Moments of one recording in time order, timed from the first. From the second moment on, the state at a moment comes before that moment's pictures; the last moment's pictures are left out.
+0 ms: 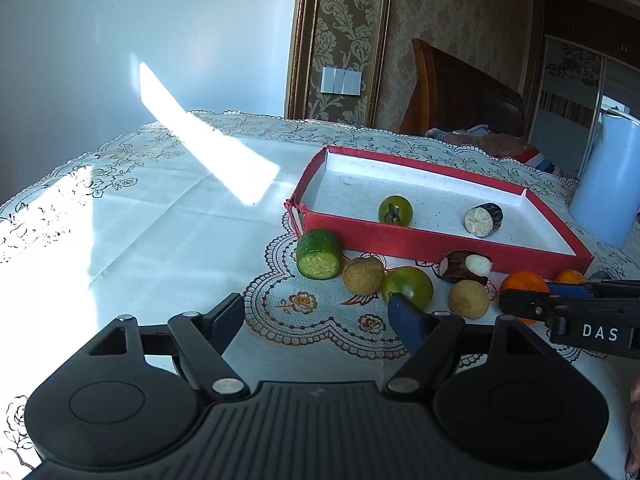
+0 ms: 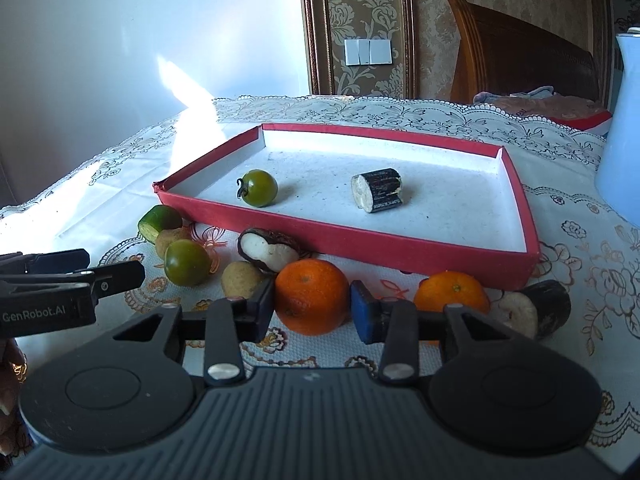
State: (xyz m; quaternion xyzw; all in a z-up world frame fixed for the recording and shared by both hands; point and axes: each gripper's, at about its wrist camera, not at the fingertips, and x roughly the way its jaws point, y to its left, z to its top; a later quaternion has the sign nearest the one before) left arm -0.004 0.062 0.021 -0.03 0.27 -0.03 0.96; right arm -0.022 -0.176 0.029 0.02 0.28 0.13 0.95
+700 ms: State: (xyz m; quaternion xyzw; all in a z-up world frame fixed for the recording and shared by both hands) left arm 0.076 0.080 0.027 -0.03 0.33 -0.06 0.94; right arm -0.030 -0.187 0.023 0.05 0.28 0.14 0.95
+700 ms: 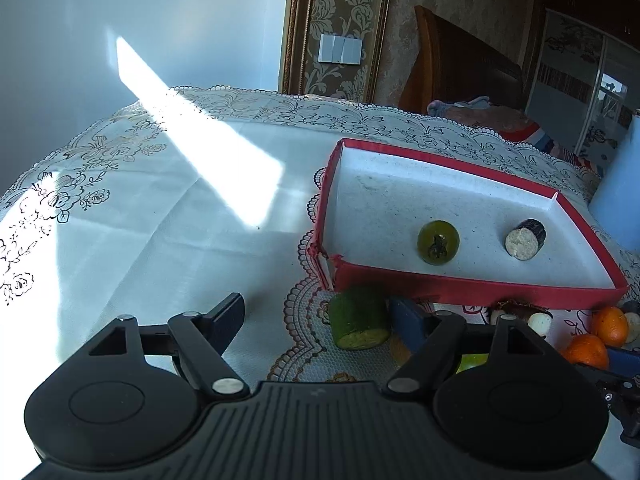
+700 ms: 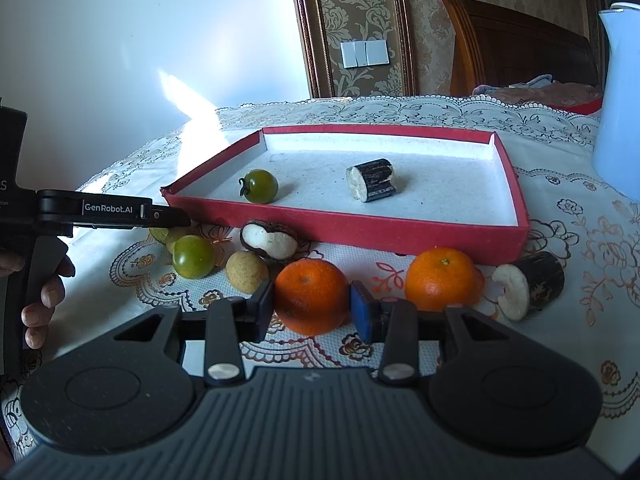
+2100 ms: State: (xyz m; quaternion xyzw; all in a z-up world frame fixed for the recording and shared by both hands) left arm -0.014 0.023 0.041 0.02 0.20 -0.04 0.98; right arm -0.040 -0.187 0.028 0.05 0.26 0.12 0.96
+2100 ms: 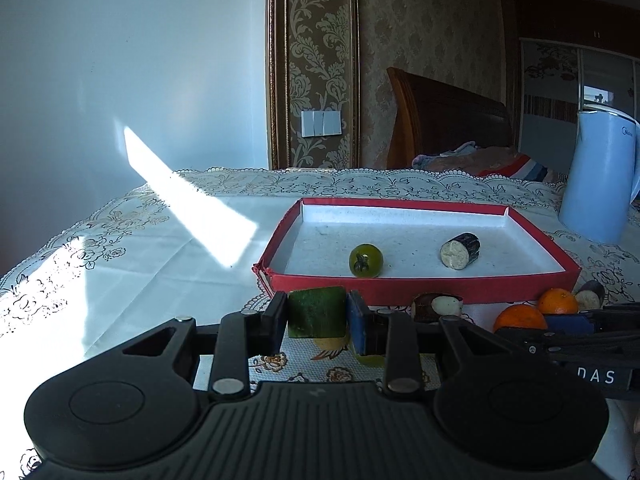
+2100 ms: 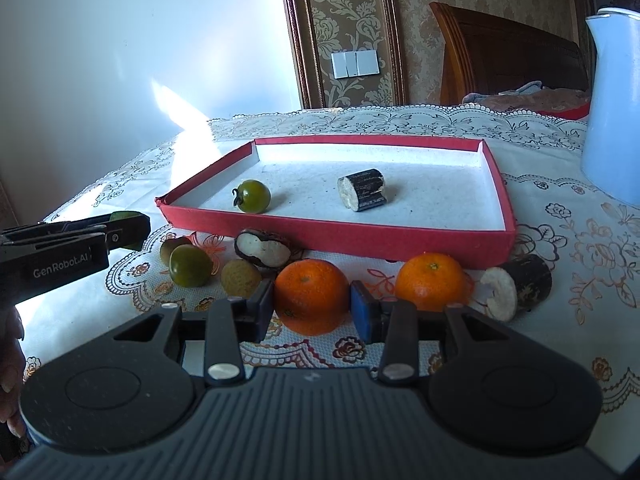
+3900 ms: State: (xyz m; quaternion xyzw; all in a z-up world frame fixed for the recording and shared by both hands) left arm -0.013 -0.027 0.041 0.03 0.21 -0.03 0.98; right arm -0.051 -0.177 0.037 0.04 0.20 0.04 0.98
